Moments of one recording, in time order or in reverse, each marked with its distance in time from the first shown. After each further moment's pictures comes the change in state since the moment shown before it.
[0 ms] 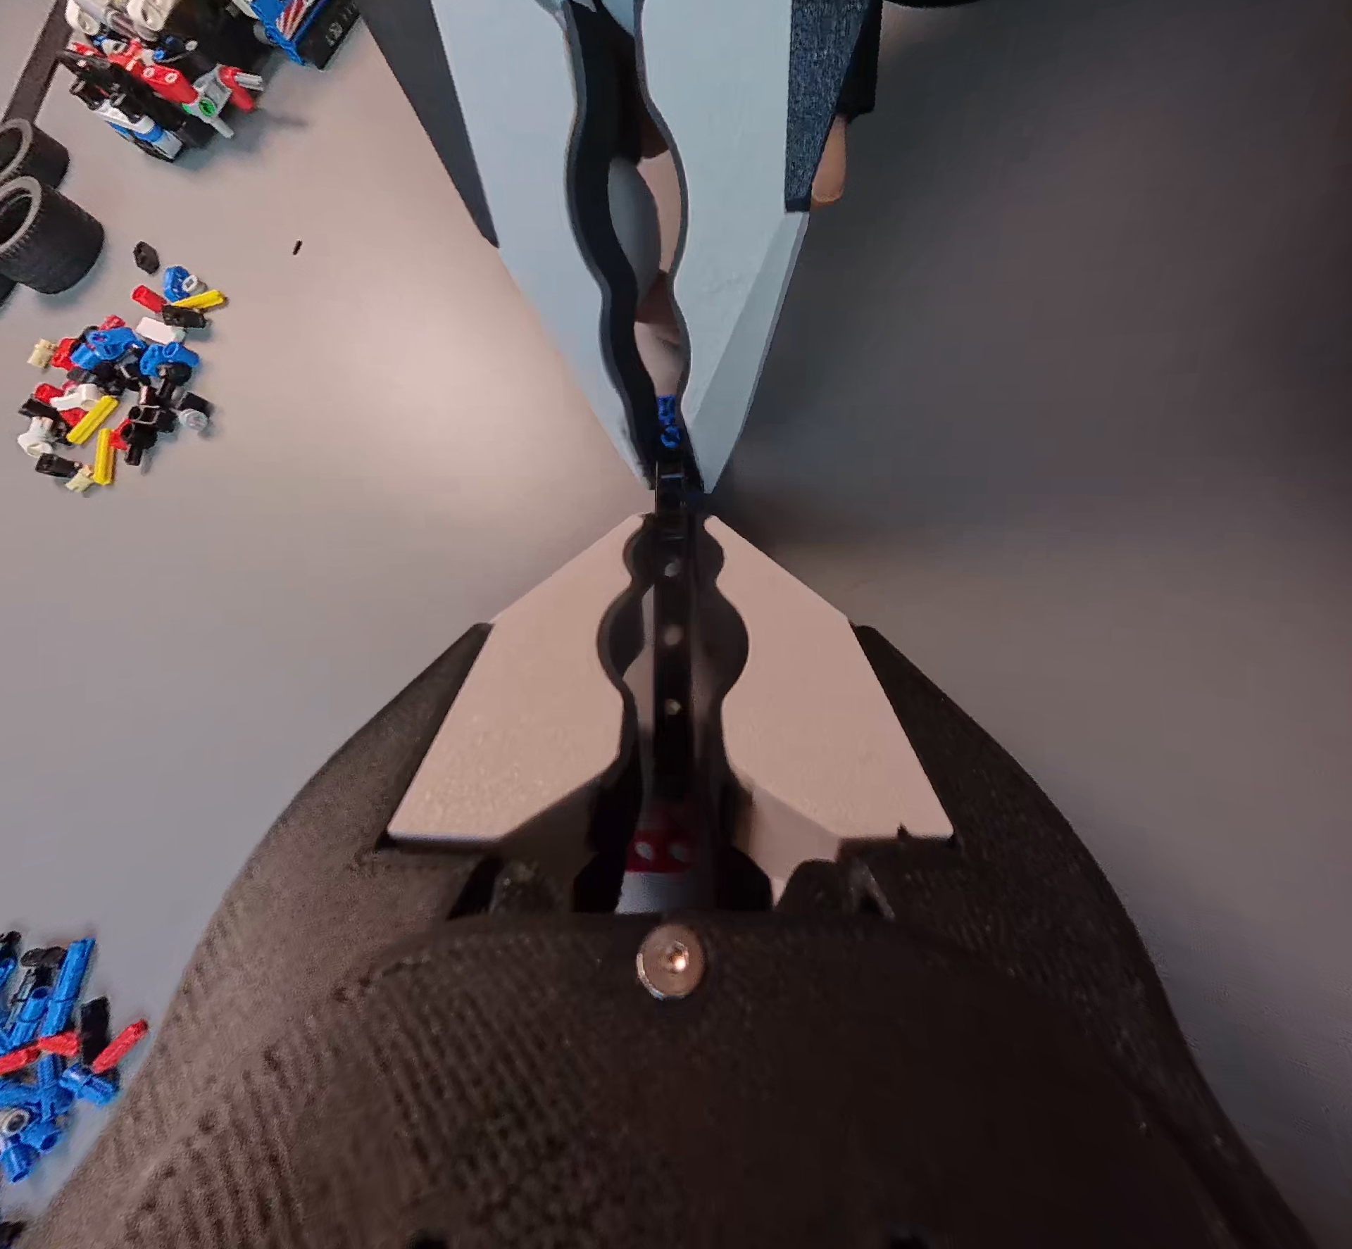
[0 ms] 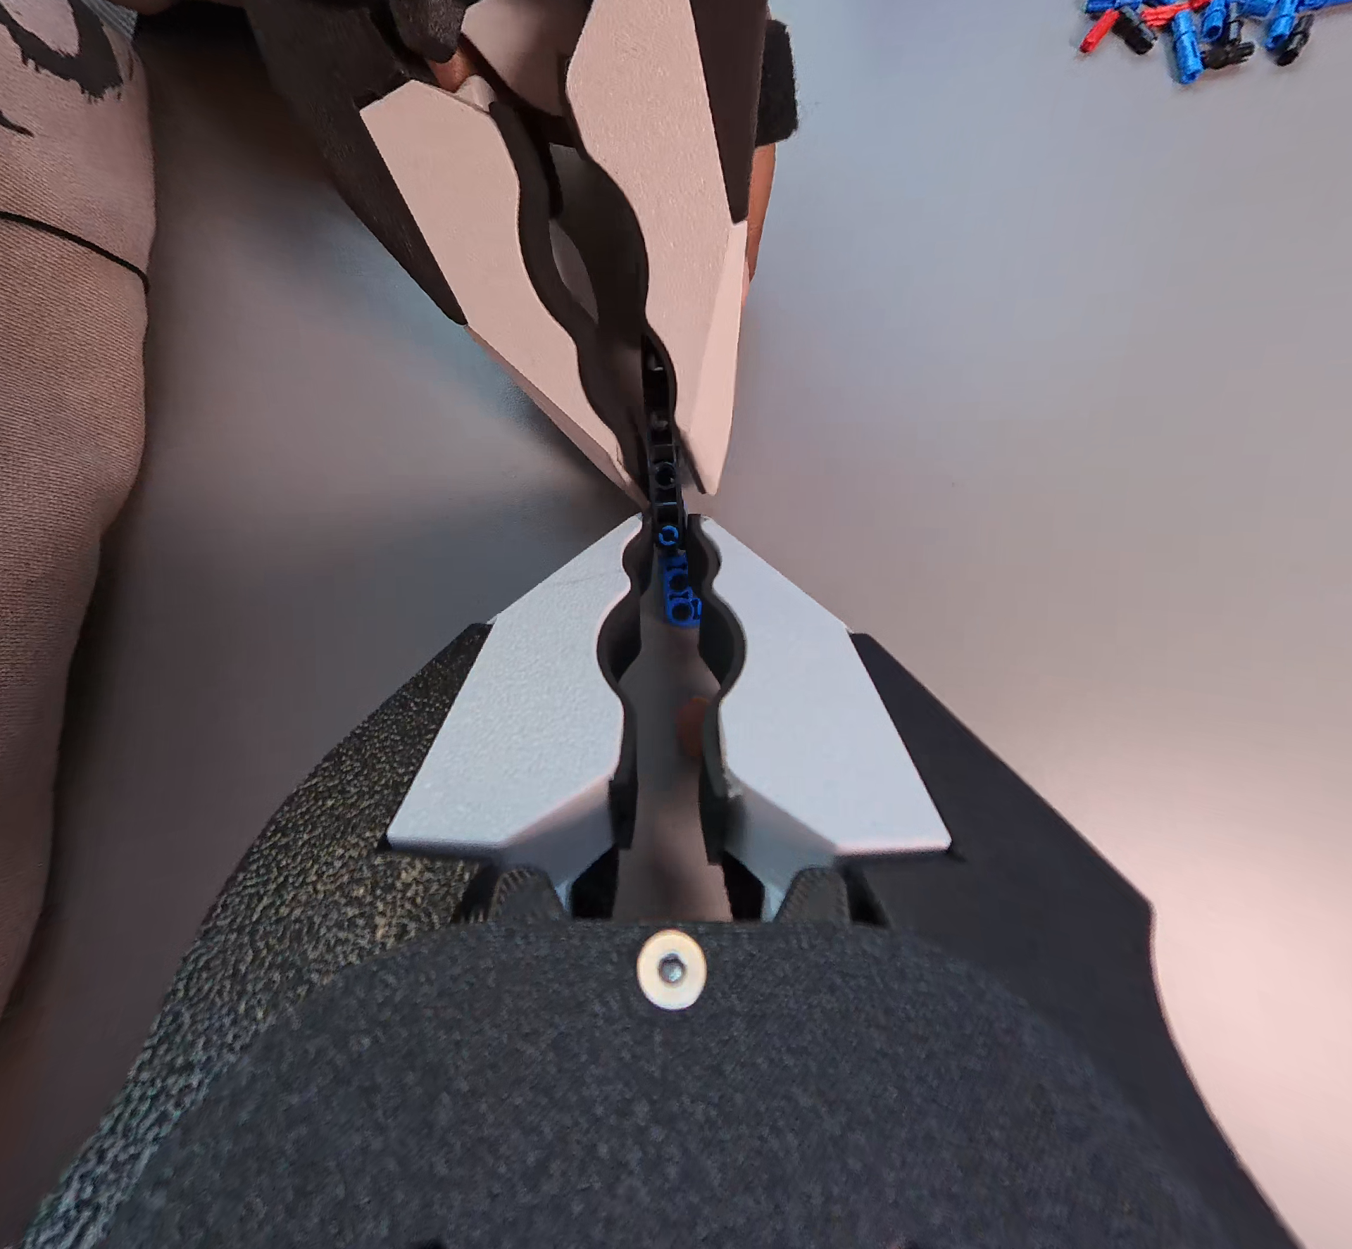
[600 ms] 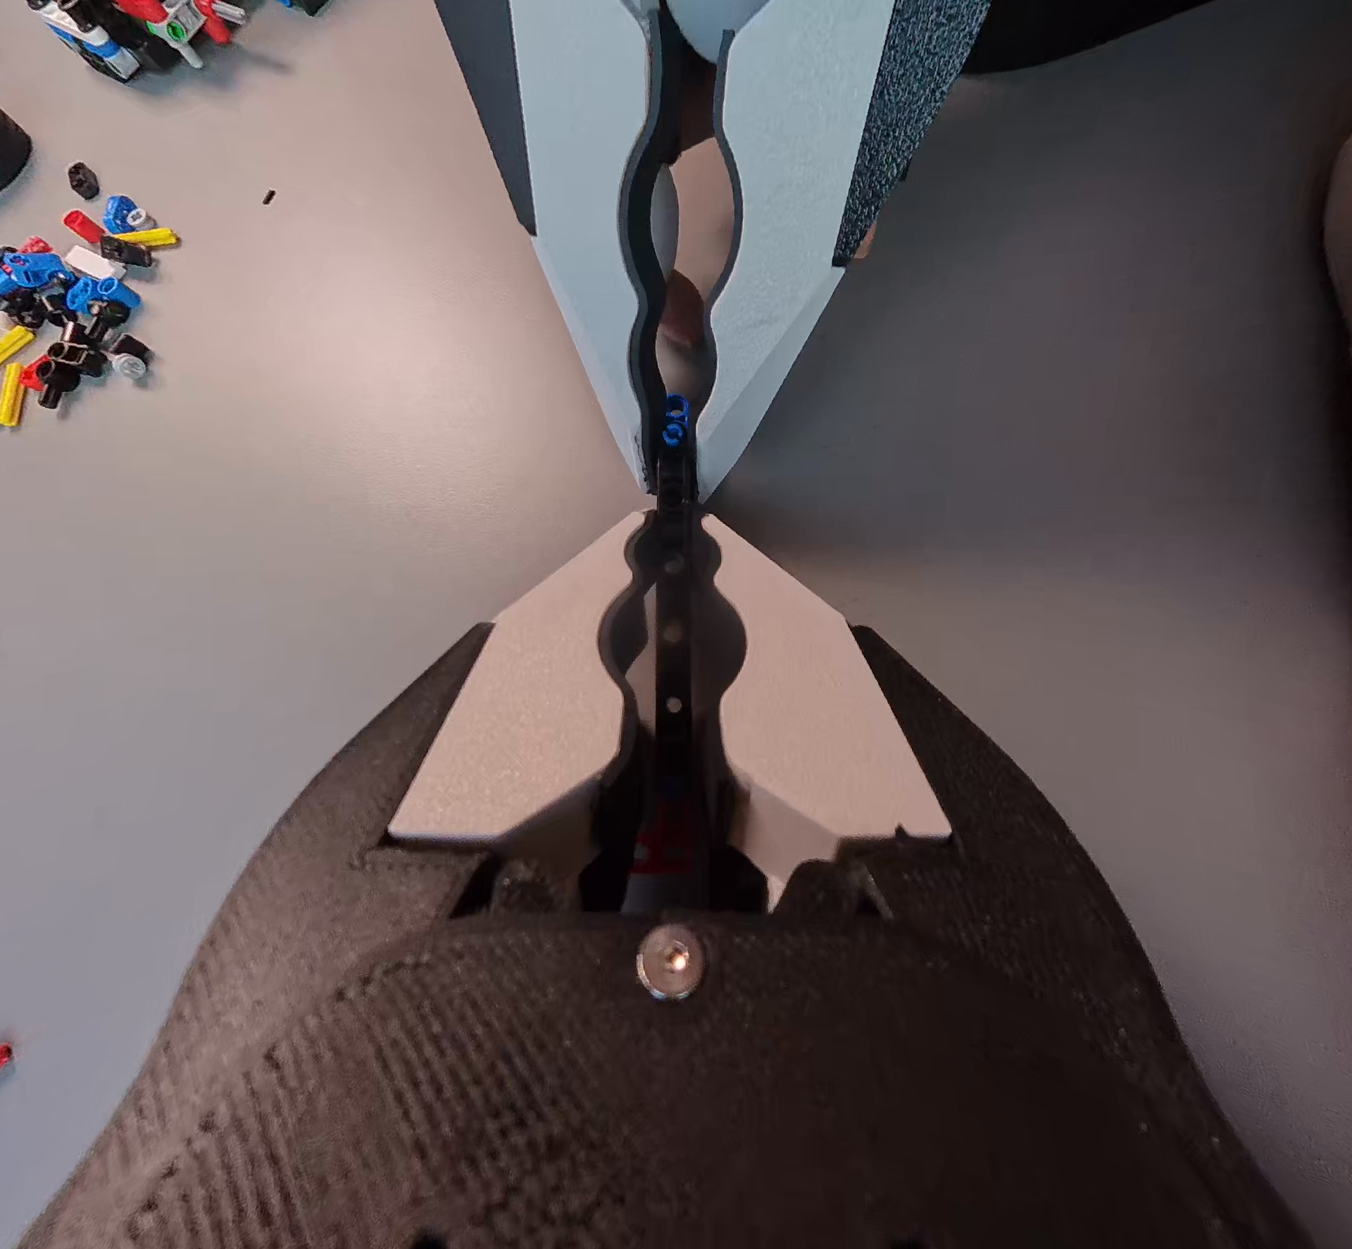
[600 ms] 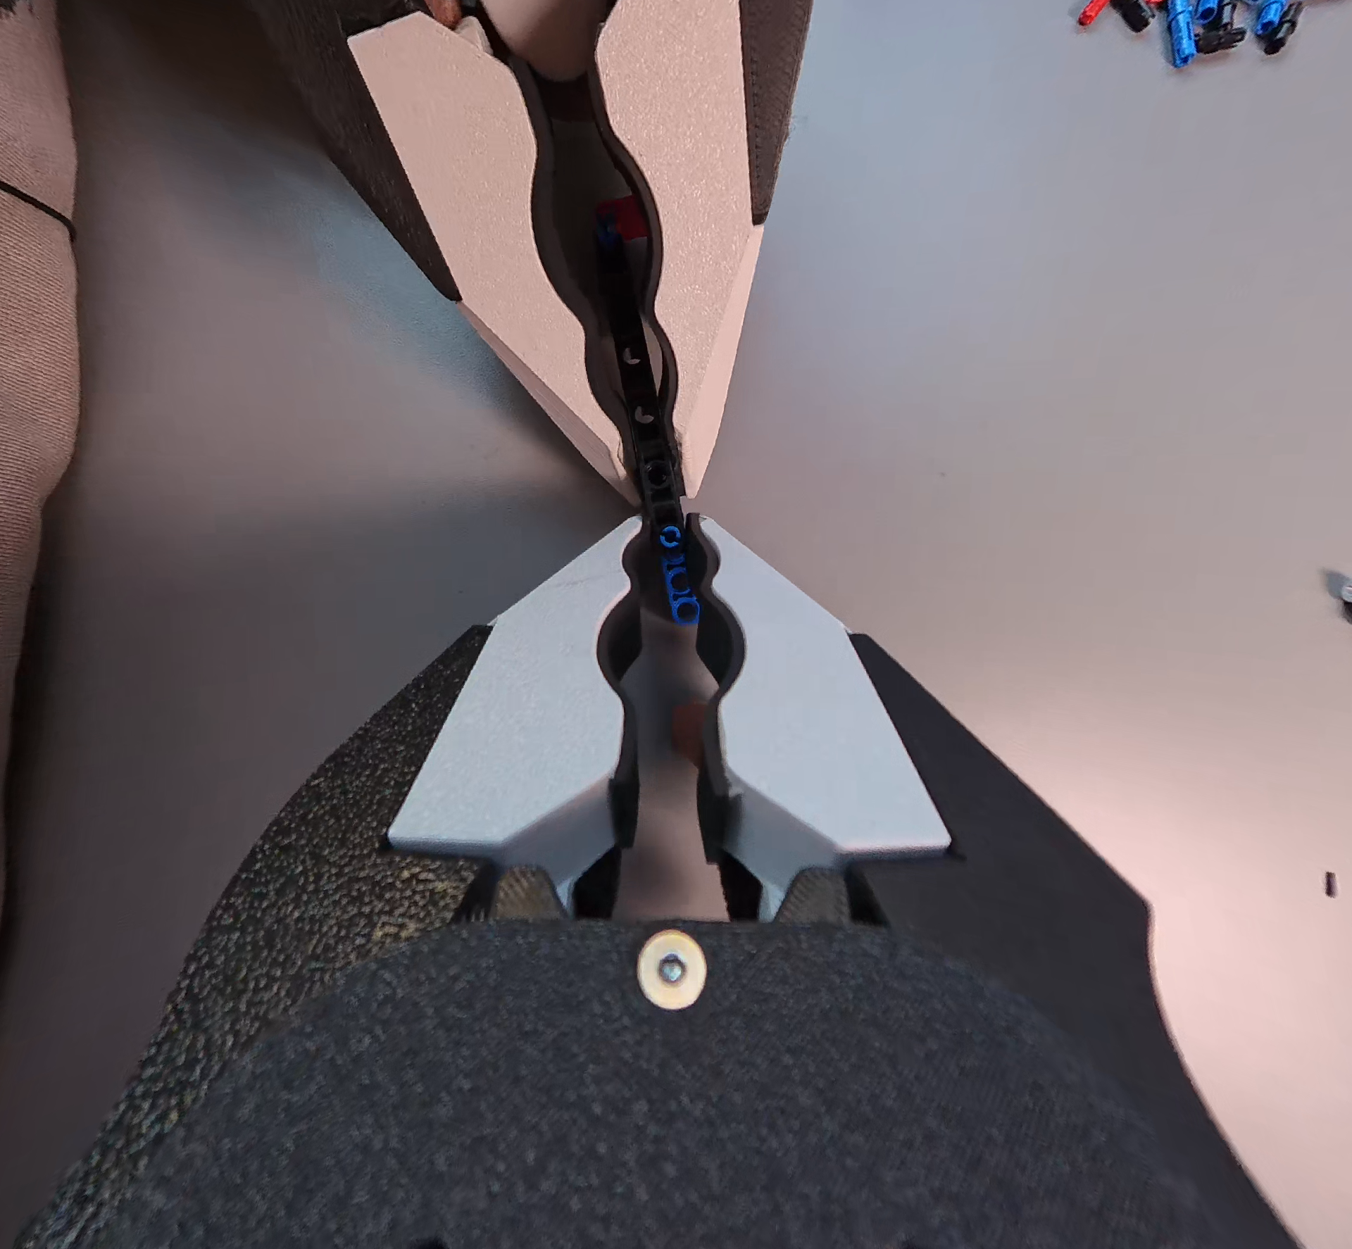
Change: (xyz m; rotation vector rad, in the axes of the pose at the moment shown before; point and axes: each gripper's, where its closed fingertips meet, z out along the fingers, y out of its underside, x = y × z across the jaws) left arm 0.003 -0.001 0.002 0.020 0.058 -0.132; right arm 0.003 0.004 0.002 -0.066 0.060 -0.042
